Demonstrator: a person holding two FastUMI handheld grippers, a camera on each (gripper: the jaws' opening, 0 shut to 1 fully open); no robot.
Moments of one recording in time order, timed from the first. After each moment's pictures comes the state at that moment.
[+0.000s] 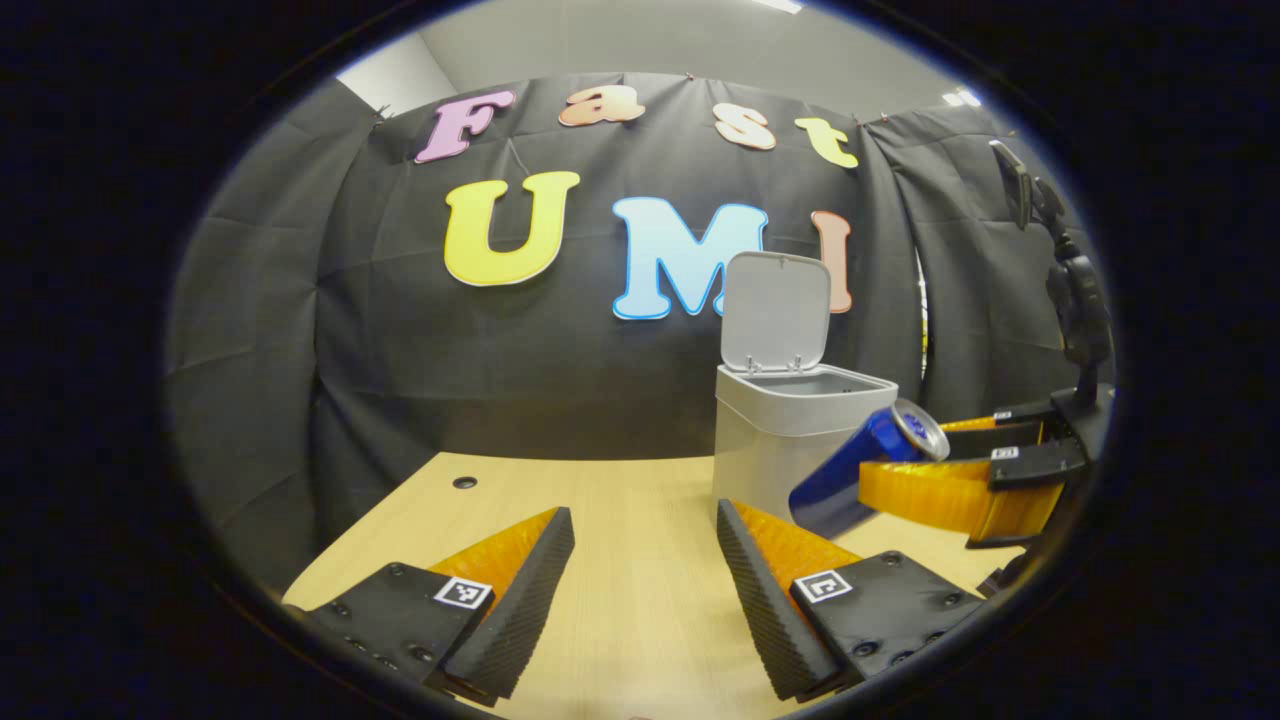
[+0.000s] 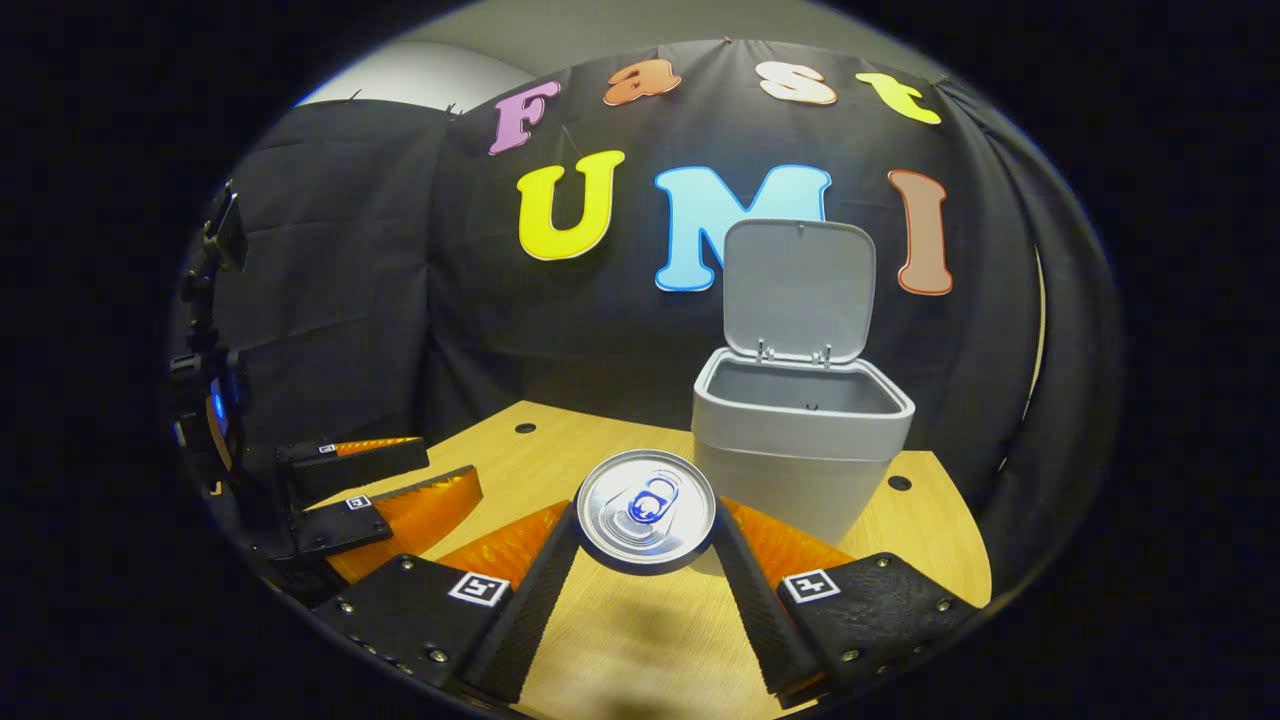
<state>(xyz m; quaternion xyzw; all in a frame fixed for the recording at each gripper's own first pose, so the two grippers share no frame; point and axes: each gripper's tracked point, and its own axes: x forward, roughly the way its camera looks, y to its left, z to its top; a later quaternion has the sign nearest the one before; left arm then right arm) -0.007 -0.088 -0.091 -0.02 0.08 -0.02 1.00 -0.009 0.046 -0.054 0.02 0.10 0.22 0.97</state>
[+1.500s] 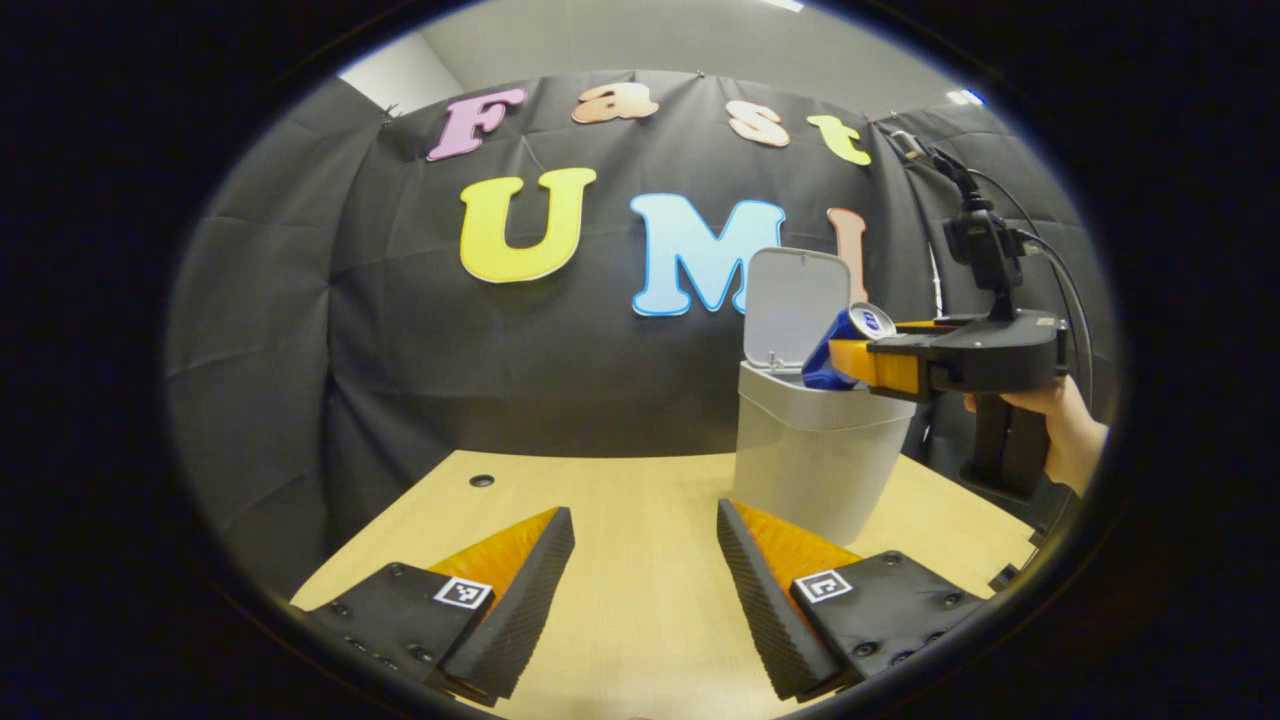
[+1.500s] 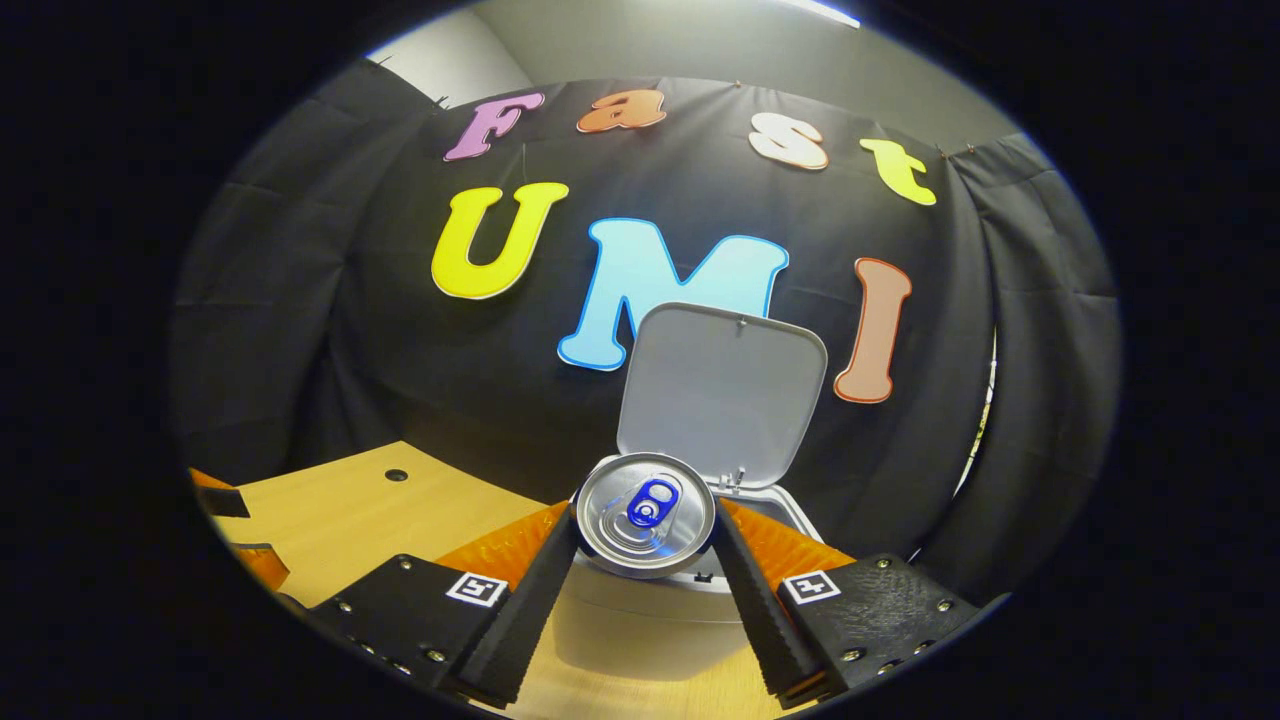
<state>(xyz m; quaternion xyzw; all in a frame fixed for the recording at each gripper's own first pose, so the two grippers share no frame) -0.009 -0.061 -0.094 -0.01 0.08 -0.01 1.00 0.122 0.013 -0.002 -0.06 0.01 0.09 0.99</state>
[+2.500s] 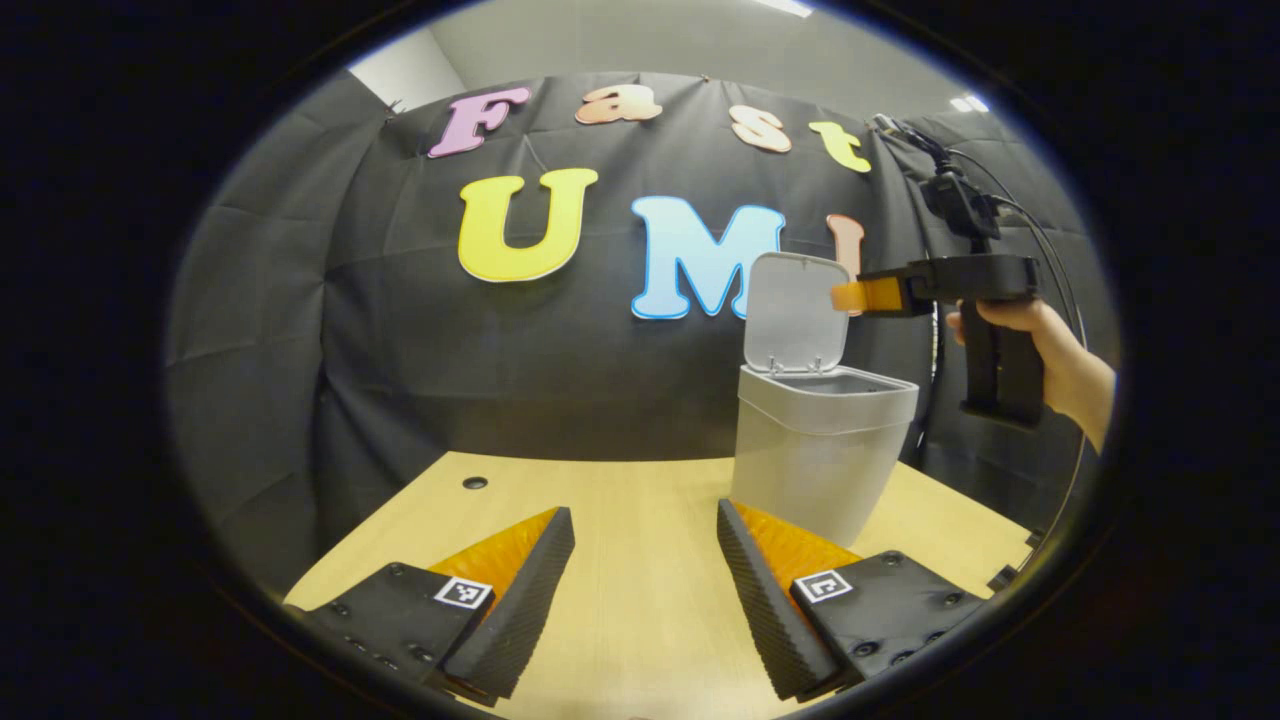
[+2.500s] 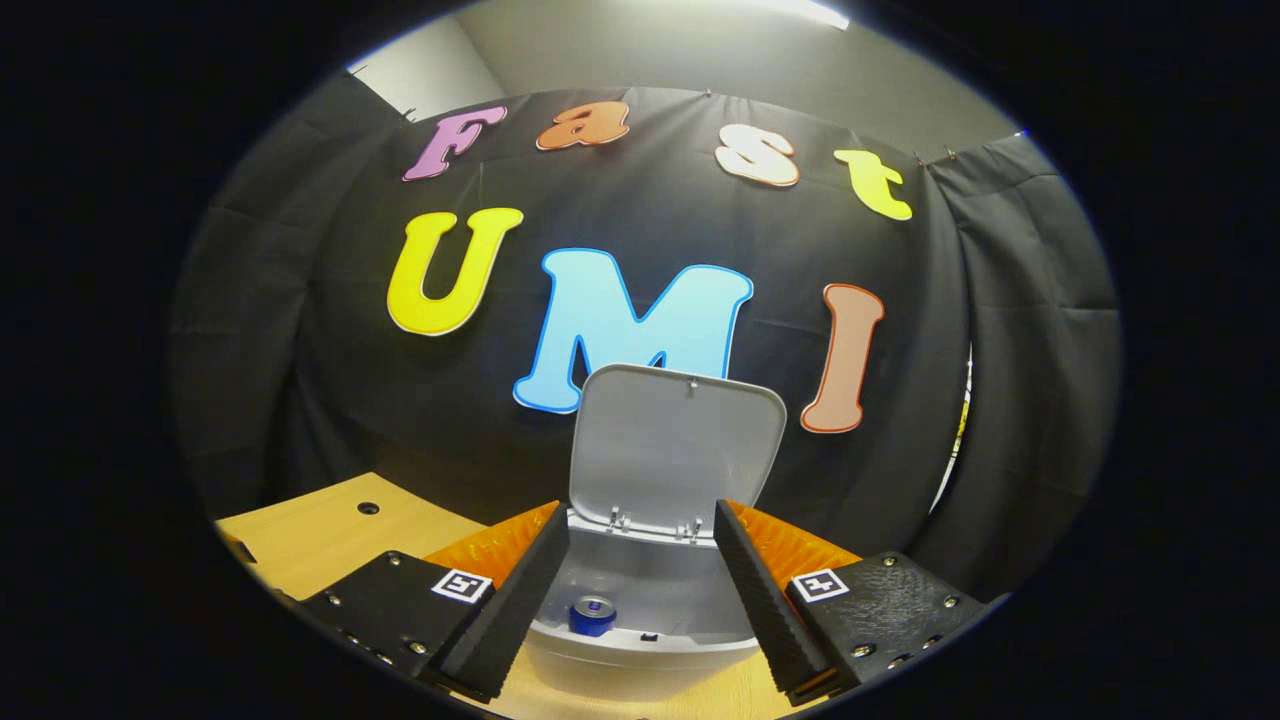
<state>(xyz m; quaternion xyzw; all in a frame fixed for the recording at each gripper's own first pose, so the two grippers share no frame) -0.006 -0.051 -0.095 -0.02 0.08 -0.02 1.00 0.153 -0.020 0.065 -0.04 0.00 0.04 1.00</state>
